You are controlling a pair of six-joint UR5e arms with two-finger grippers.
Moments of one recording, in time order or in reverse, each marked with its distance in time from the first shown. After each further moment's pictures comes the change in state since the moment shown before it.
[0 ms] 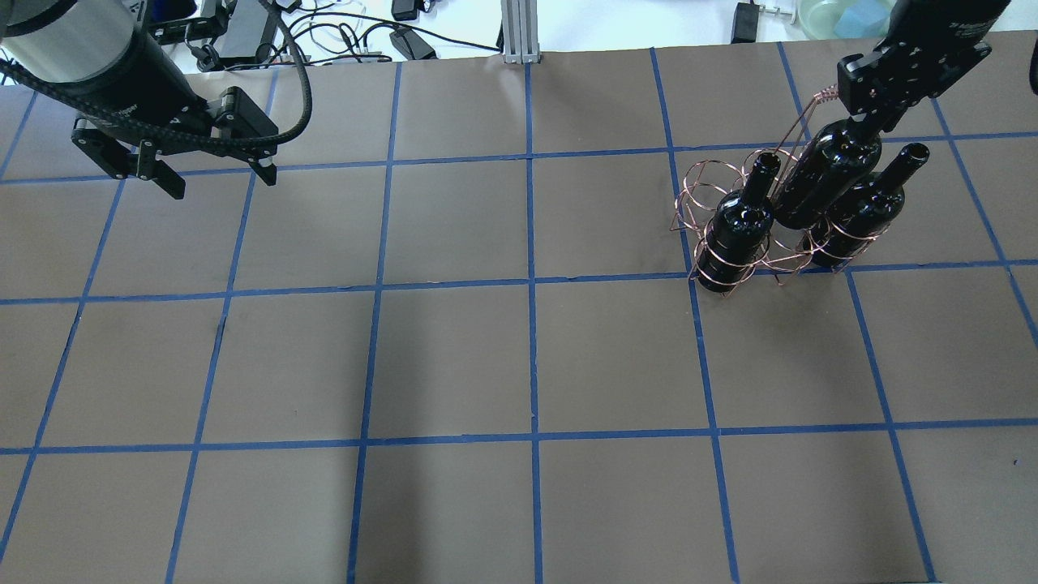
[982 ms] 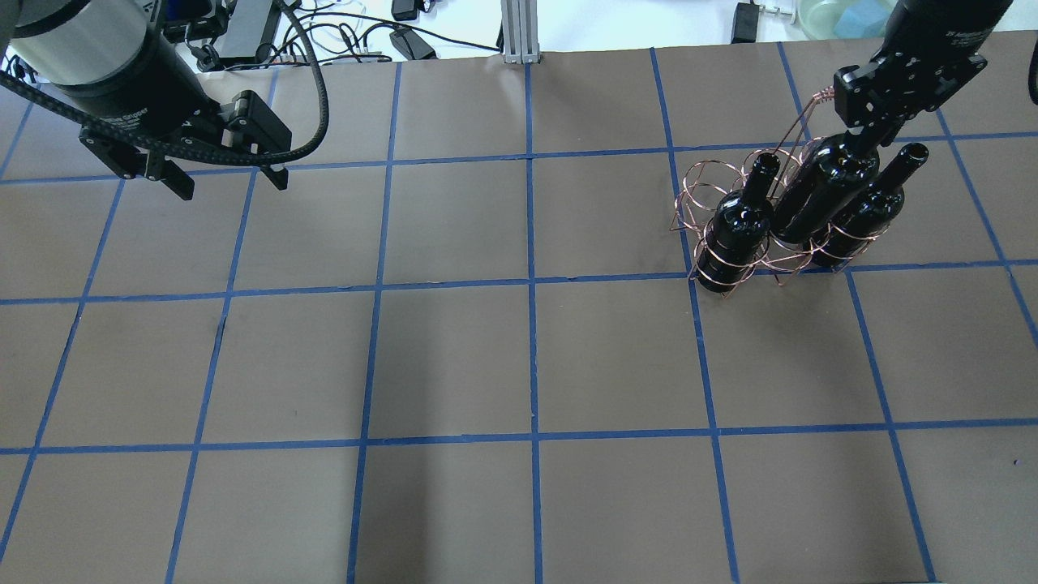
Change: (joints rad) left arm -0.024 0.017 -0.001 -0.009 0.010 0.002; right arm 0.004 -0.015 0.002 0.065 0.000 0.008
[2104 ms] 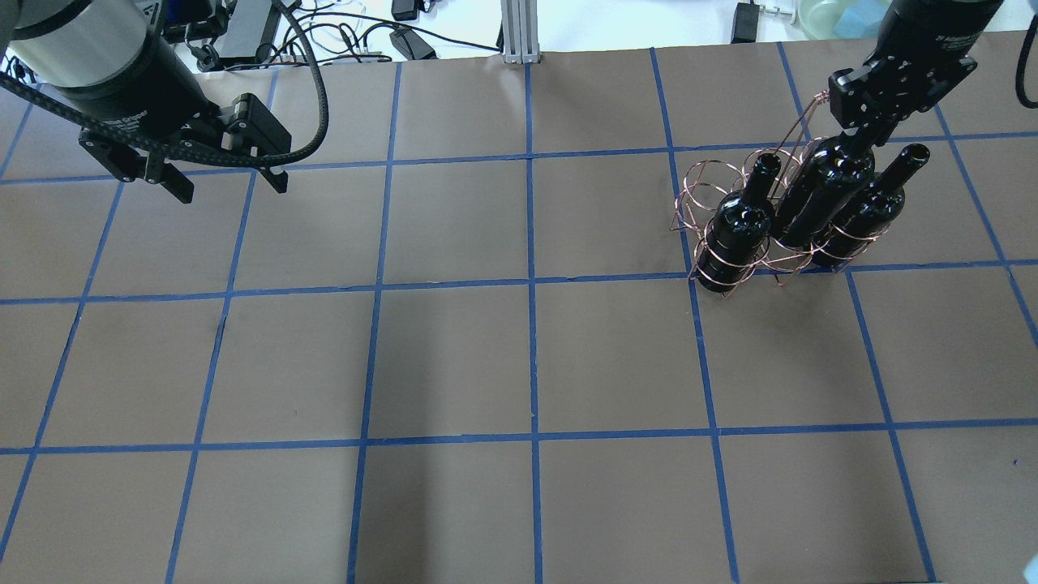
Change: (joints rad) left arm 0.000 0.001 -0.001 -0.008 0.002 0.000; right arm 0.000 0.041 0.009 -0.042 -0.005 -0.008
